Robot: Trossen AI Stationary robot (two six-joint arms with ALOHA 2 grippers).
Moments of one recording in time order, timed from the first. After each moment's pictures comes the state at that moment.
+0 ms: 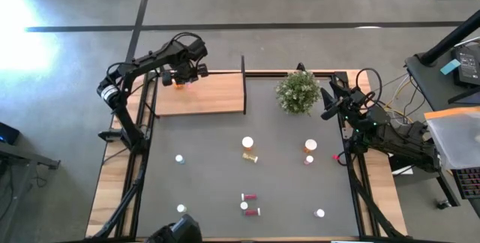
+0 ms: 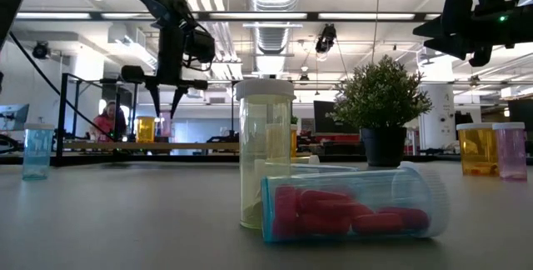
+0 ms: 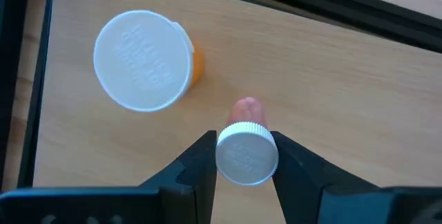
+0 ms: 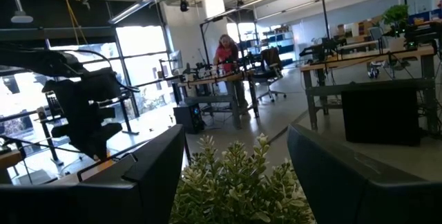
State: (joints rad) left arm 0.83 1.72 1.44 -1.18 -0.19 -1.05; right arm -0.37 0.05 0.11 0.15 0.47 0.08
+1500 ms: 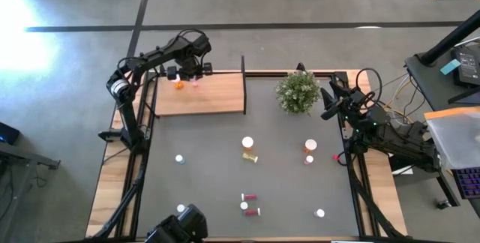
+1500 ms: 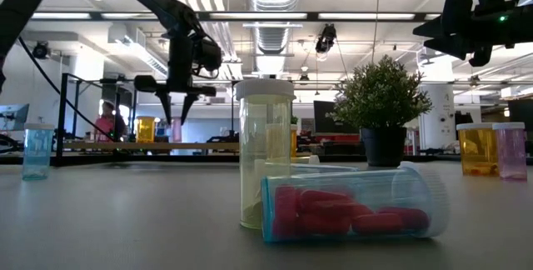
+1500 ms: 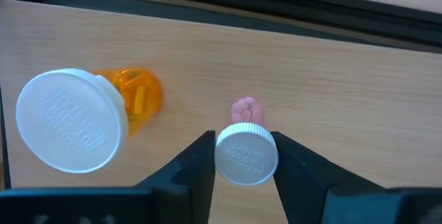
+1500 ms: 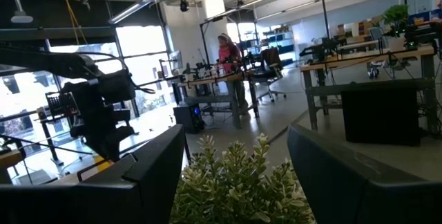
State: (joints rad) left arm 0.85 1.84 1.56 -1.17 -0.14 -0.90; right arm -0.37 0.05 0.11 0.15 0.47 0.08
